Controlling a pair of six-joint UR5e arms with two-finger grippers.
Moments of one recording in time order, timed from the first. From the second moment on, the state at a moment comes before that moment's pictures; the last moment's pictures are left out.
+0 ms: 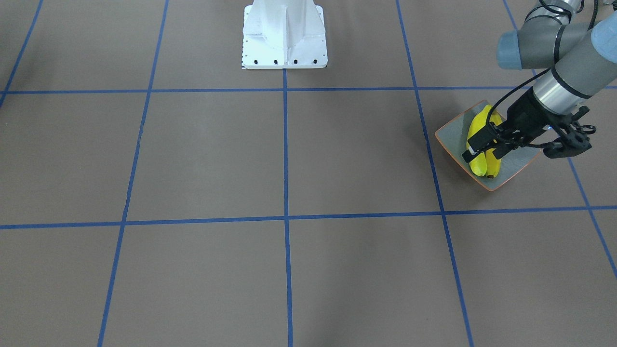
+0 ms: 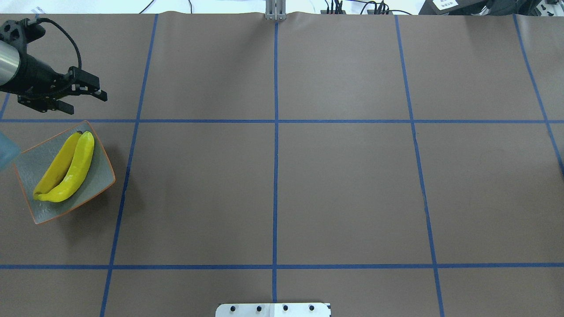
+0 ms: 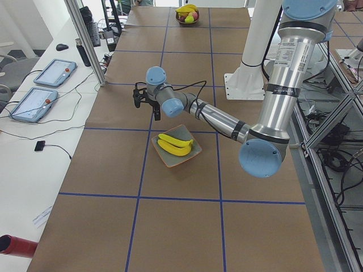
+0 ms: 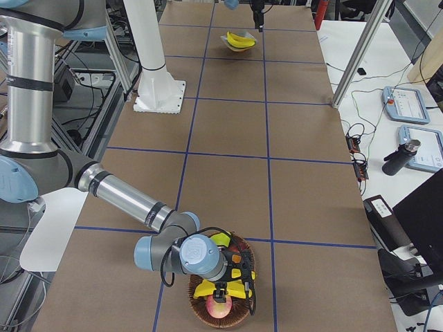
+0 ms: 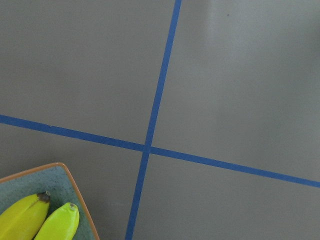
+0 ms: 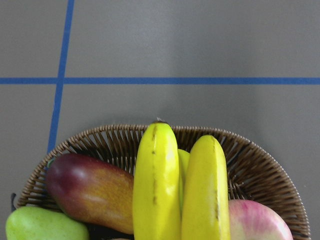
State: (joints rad) left arm -1.06 -1.78 -1.78 -2.02 -2.31 -1.16; right arm 1.79 -1.72 1.31 -1.11 2.40 -0.12
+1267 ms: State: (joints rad) left arm -1.06 -1.78 -1.79 -2.02 -2.31 -1.16; right arm 1.74 -1.72 1.26 -1.14 2.39 -0.20
